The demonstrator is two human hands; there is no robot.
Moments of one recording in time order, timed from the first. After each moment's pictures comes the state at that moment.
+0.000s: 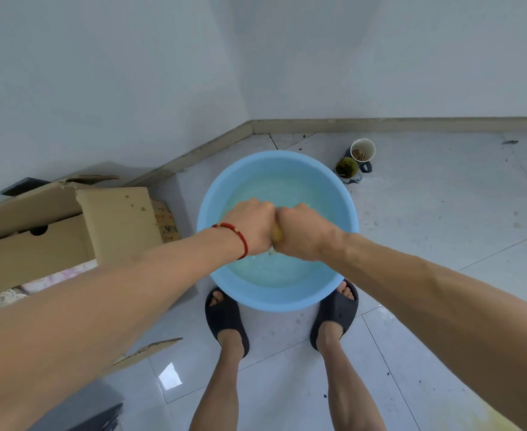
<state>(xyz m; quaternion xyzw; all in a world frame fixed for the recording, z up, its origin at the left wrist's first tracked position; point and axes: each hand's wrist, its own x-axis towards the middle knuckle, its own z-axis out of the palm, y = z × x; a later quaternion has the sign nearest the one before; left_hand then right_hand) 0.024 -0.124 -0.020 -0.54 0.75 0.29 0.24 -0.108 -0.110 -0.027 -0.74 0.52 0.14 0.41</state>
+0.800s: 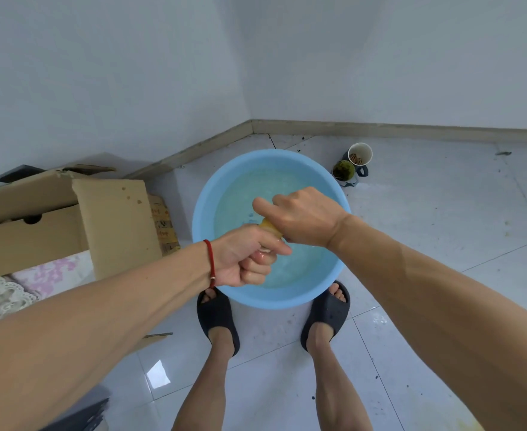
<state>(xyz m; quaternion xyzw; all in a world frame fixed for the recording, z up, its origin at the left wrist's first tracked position) 0.032 -0.082 0.006 -0.54 0.17 0.82 0.02 -0.131 -0.122 -0.039 -0.94 0.32 -0.06 0.12</state>
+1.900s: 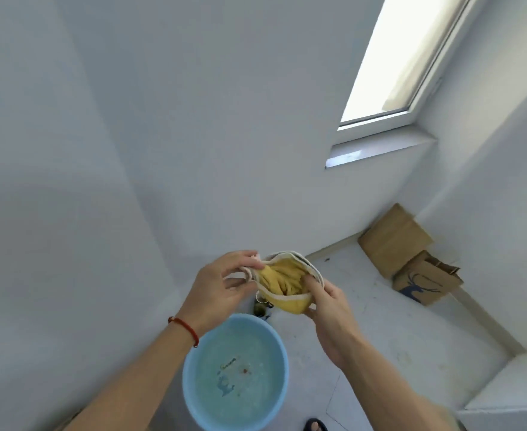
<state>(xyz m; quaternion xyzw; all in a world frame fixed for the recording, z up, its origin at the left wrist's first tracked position) 0.058 -0.117 0.420 -0.30 0.74 0.54 -0.28 -0.111 0.015 0.416 -0.19 0.68 -0.57 0.43</state>
